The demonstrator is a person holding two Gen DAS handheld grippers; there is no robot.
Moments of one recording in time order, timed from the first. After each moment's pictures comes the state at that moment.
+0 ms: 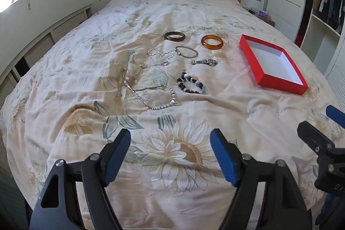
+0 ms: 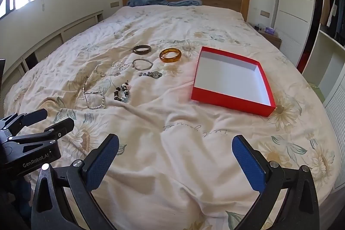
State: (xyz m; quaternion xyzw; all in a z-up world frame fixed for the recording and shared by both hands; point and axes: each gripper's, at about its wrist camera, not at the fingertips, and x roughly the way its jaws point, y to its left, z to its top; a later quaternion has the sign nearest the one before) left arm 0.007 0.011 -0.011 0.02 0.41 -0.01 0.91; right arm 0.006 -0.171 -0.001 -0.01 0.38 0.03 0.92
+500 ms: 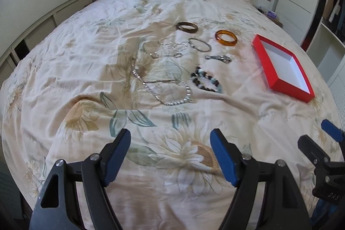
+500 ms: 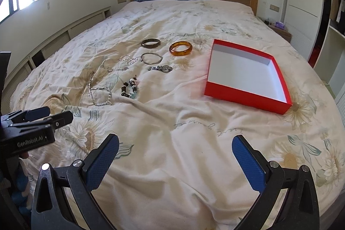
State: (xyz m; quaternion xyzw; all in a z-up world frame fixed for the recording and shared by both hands) left arm 0.029 0.044 -0.020 -0.02 0.45 0.00 0.89; right arm 0.024 -0.165 -0.017 0.00 0.40 0.06 0.92
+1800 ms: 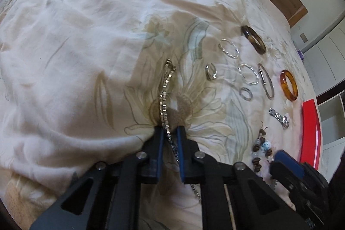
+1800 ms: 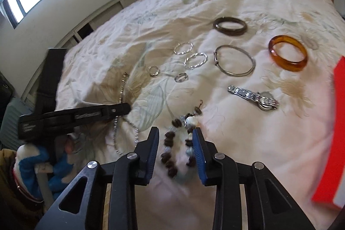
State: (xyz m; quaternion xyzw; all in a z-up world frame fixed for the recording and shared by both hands) left arm 0.192 0.141 -0.114 -0.23 0.51 0.04 0.83; right arm 0.223 -0.068 -0.082 0.01 0.49 0.29 0.82
